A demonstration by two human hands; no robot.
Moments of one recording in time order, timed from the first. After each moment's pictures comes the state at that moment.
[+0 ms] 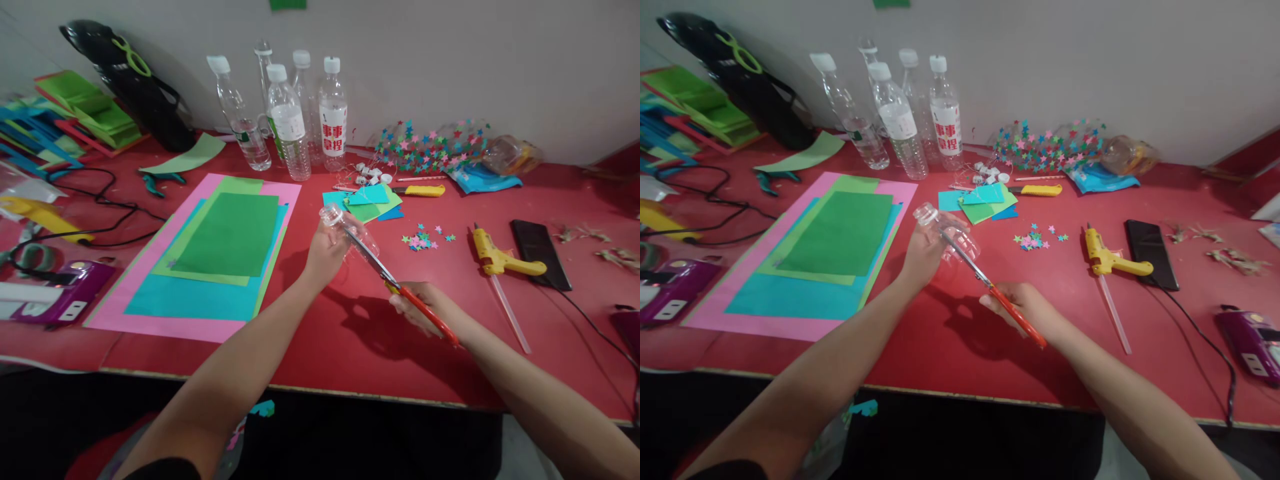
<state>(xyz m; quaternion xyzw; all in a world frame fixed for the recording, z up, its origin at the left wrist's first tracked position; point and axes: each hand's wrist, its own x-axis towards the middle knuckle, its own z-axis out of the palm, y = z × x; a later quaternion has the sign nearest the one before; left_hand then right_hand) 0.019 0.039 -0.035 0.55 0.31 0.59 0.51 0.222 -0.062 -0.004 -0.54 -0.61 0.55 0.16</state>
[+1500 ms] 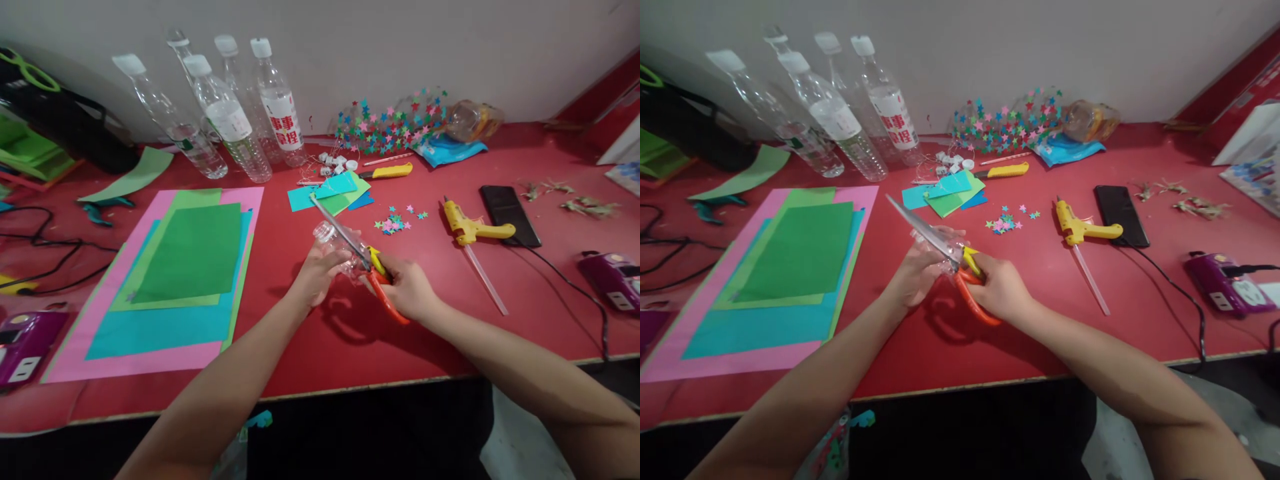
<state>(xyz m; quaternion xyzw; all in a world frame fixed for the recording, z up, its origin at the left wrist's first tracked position) 0.044 0.001 -0.034 0.40 0.33 0.43 0.74 0.207 -0.059 -0.010 -0.59 -0.64 0.35 0.35</state>
